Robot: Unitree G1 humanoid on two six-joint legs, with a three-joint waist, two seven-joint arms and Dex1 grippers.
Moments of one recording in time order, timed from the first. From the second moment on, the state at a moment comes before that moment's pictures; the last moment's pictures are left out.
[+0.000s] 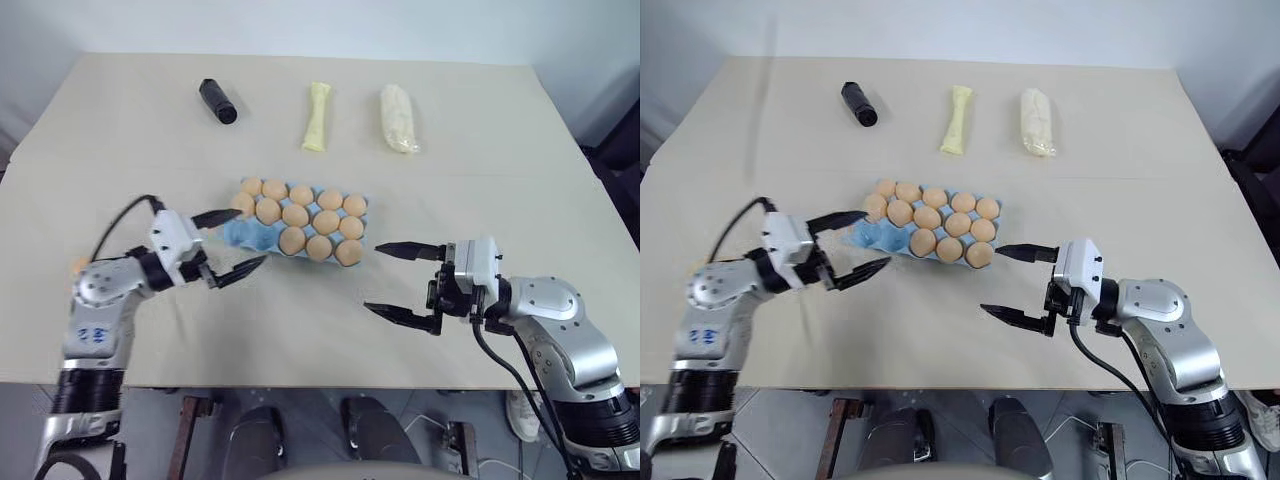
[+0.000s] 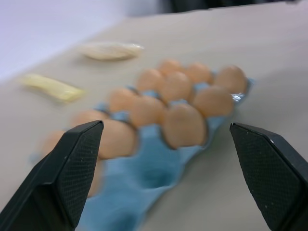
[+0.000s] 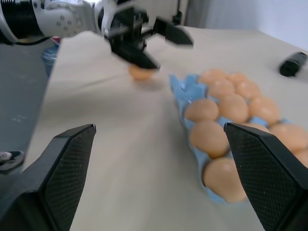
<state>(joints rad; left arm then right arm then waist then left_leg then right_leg) -0.24 0.64 0.23 -0.10 -0.39 0.03 -0.90 -0.21 -0.62 0.02 -0.34 0.53 0.21 1.08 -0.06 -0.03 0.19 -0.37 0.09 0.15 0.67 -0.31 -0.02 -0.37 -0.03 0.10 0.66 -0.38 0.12</state>
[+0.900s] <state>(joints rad) -0.02 0.61 0.38 -0.02 -0.40 0.17 -0.74 -0.30 -0.55 0.07 -0.21 0.51 0.12 1.16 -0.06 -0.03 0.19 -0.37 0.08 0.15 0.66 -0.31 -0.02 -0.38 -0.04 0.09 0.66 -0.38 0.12</state>
